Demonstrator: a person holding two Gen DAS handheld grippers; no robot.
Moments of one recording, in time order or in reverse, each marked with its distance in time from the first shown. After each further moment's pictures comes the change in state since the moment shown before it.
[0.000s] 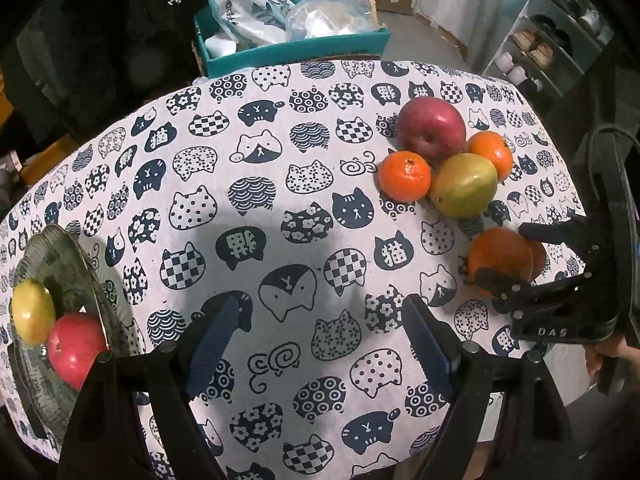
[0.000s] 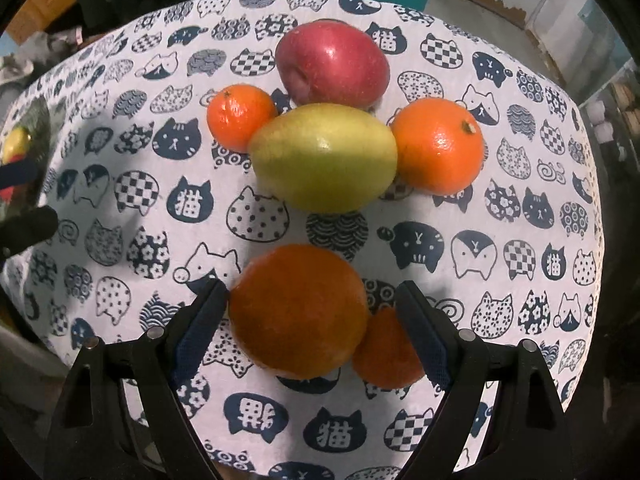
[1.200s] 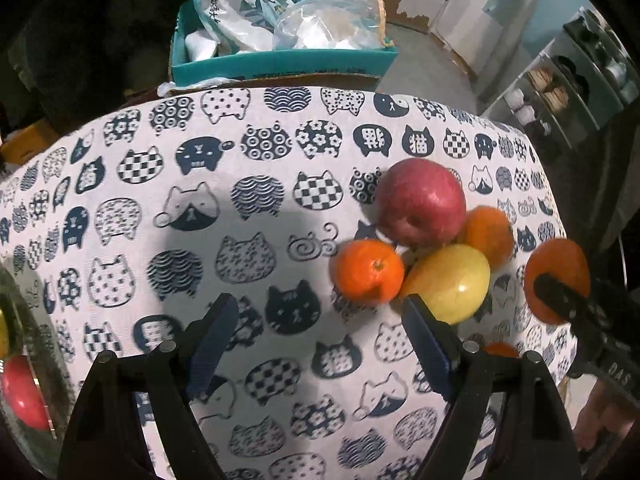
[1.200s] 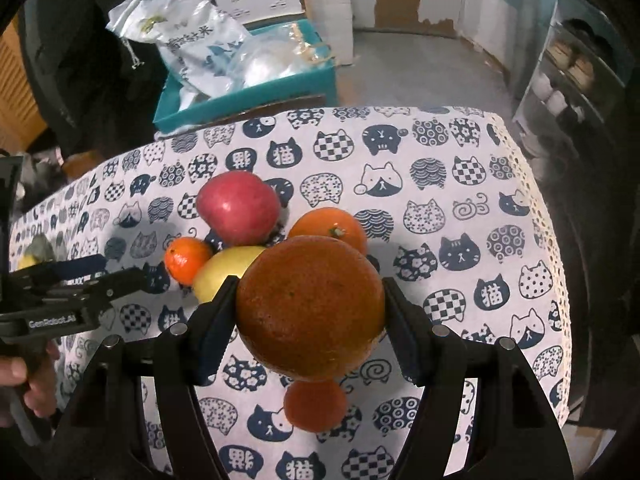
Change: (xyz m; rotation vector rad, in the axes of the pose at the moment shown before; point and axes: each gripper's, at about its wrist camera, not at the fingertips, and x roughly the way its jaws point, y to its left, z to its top) left arm 0.049 -0.029 0.073 -0.147 -0.006 -0.087; right arm -0.064 -0.081 0.020 0.295 -0.275 0.027
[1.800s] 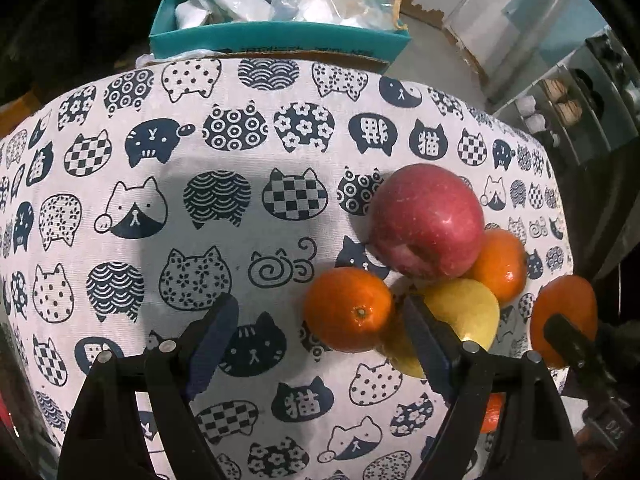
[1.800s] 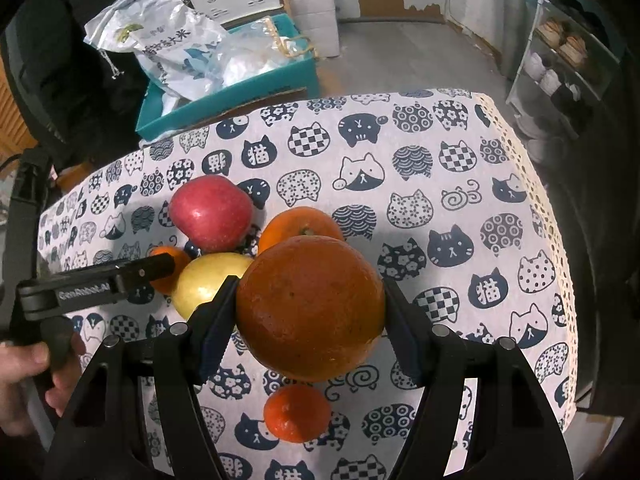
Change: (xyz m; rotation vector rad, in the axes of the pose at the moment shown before) left arm 0.043 -0.009 0.015 -0.066 0.059 -0.022; right arm 0.011 -0.016 0.000 0.044 0.016 0.003
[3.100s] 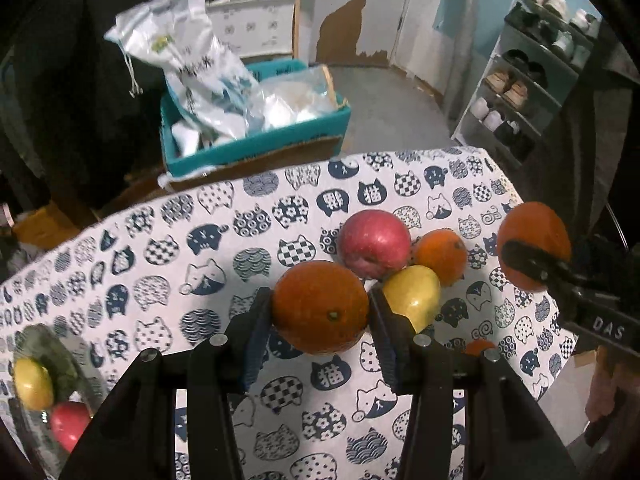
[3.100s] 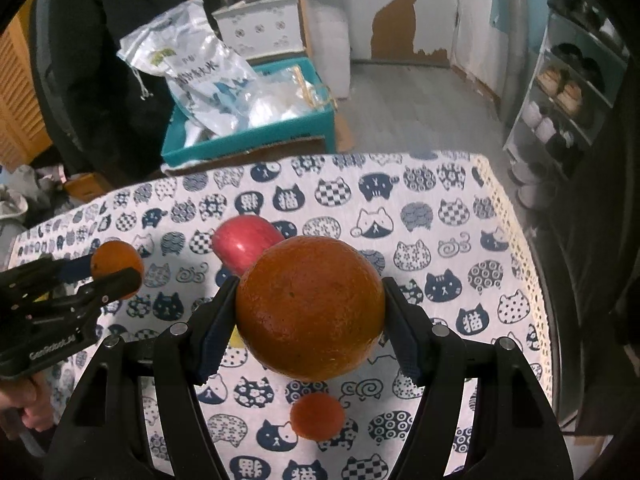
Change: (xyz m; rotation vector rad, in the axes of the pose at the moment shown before) left arm -0.110 -0.024 -0.031 0.273 -0.274 0.062; right arm -0.052 0.036 0.007 -0.082 -0.150 -0.021
